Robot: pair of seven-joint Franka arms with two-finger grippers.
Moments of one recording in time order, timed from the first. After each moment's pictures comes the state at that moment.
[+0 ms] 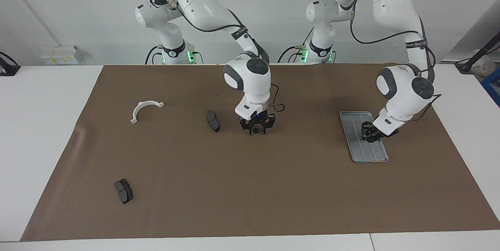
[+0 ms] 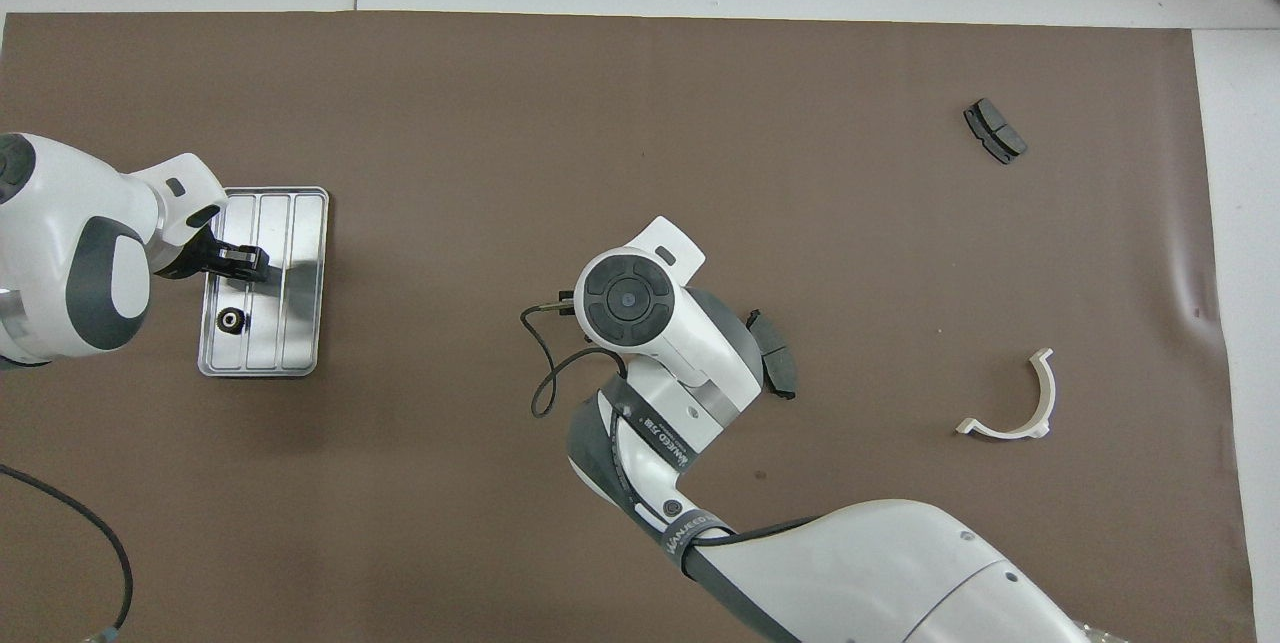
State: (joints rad) left arm 0.07 0.33 0.00 -1.97 -0.02 2.27 0.25; right arm 0.58 0.53 0.08 -1.72 -0.14 2.36 0.72
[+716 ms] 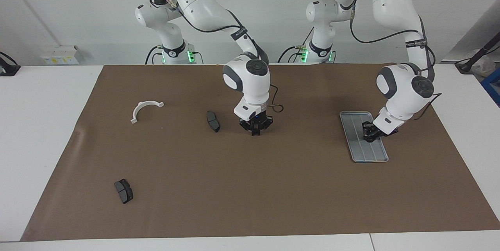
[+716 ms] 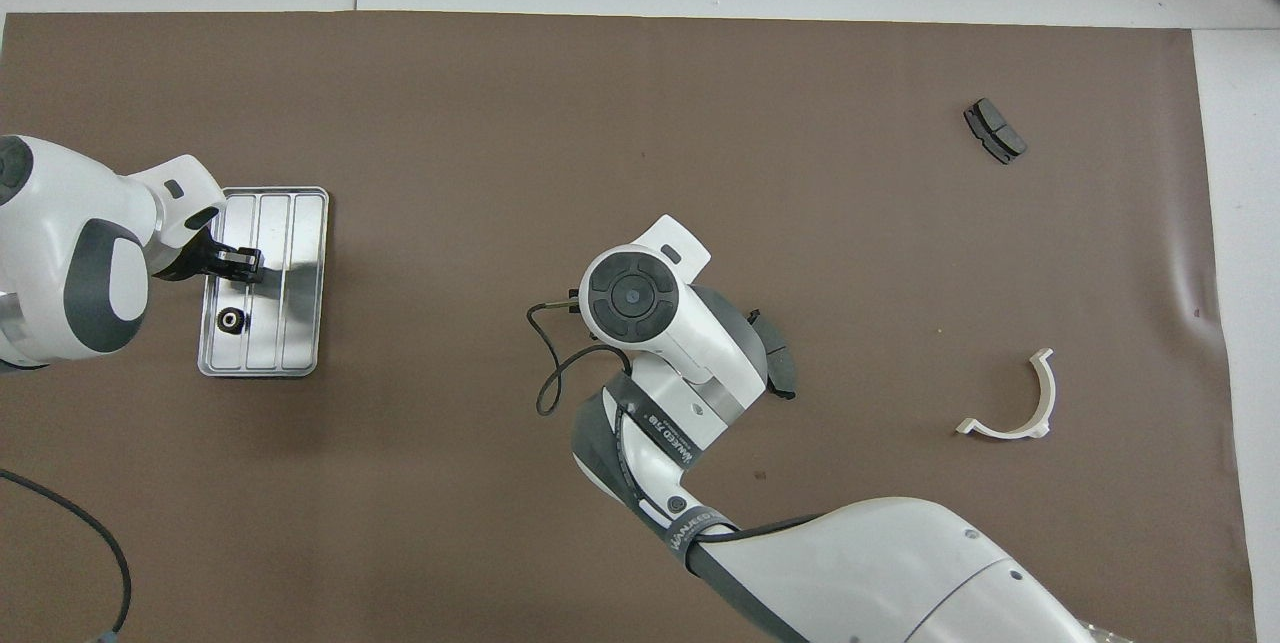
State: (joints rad) left arm 0.07 0.32 0.00 -1.98 -0.02 2.27 0.25; right arm 0.57 0.52 0.07 -1.72 -0.15 2.36 0.72
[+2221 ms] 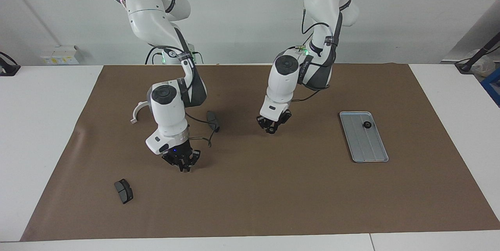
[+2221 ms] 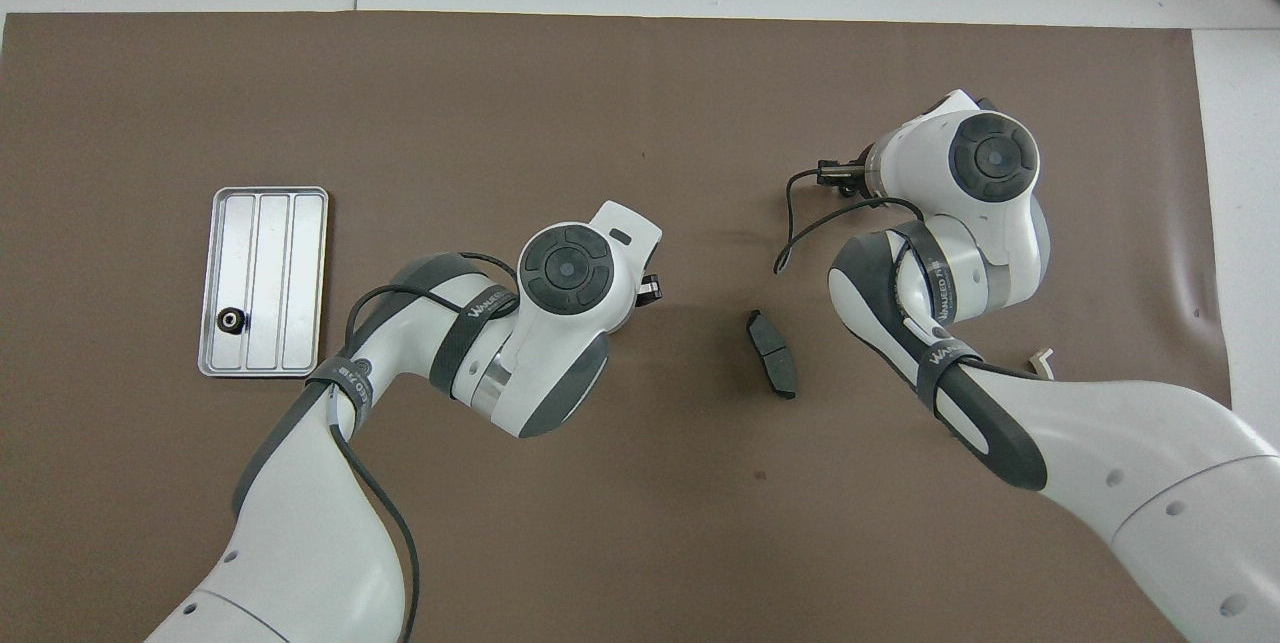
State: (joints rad) left arm -0.64 0.42 -0.03 -1.84 -0.02 2.33 -0.83; right arm 0.12 0.51 0.06 -1.77 -0.15 2.54 0.35
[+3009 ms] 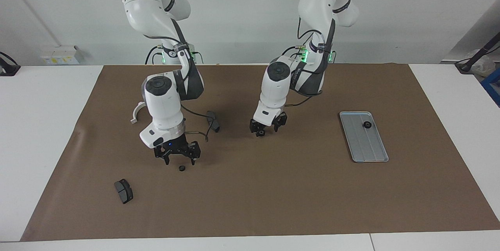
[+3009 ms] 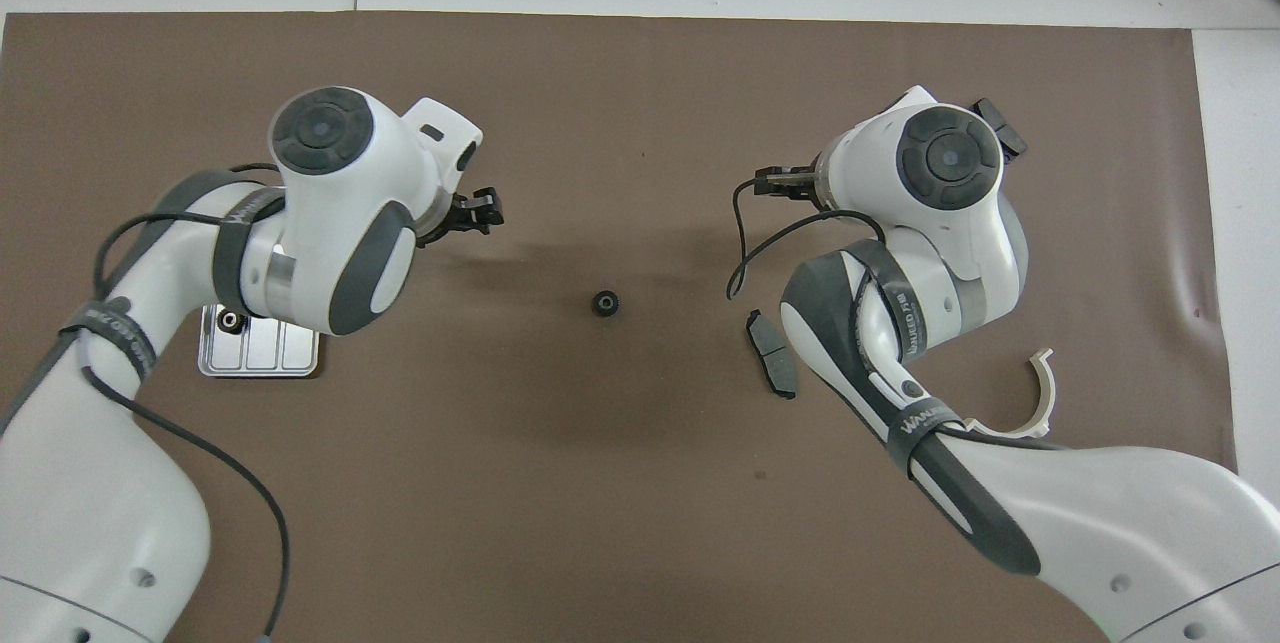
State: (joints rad) left arm -0.30 0.35 0.00 -1.77 -0.02 2.14 -0.40; right arm 0.25 0.39 0.08 -1.77 -0.15 2.37 0.50
